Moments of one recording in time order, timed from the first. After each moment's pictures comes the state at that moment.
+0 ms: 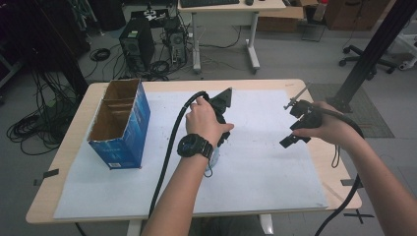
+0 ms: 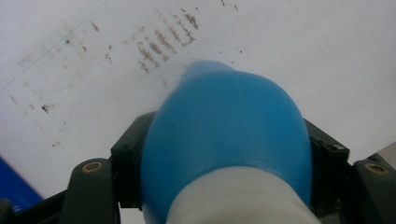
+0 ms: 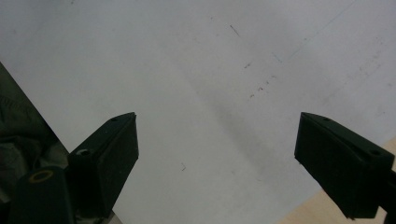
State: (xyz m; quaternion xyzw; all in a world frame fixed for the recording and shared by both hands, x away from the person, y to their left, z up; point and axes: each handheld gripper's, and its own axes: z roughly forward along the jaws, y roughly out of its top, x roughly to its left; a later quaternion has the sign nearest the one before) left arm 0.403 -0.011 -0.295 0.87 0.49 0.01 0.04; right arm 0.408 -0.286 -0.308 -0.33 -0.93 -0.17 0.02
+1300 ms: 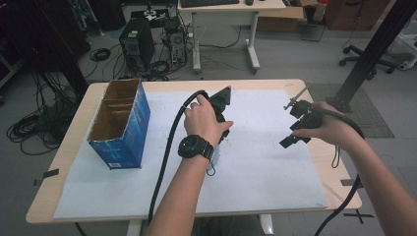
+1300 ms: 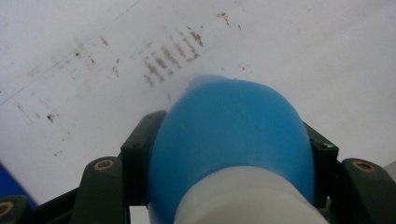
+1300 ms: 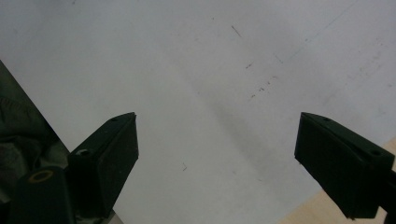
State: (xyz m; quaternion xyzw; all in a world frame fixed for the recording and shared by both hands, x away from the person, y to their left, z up) left arm 0.403 -0.011 -0.294 0.87 0.49 0.02 0.06; right arm 0.406 -0.285 -0.307 -0.33 -0.93 -0.17 0.02
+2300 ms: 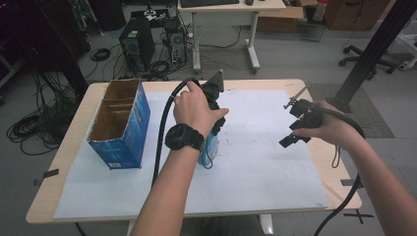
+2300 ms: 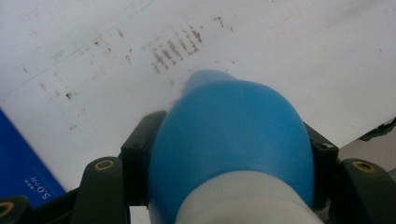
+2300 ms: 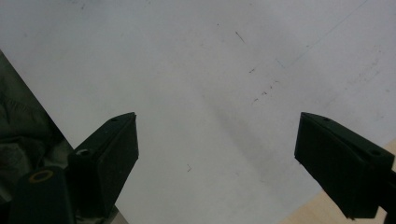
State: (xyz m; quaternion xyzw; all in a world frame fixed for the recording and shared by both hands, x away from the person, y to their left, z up) left arm 0.395 0.010 -0.240 0.85 0.52 0.01 0.09; right arm 0.403 -0.282 -0.300 -0.33 -0.93 -0.17 0.01
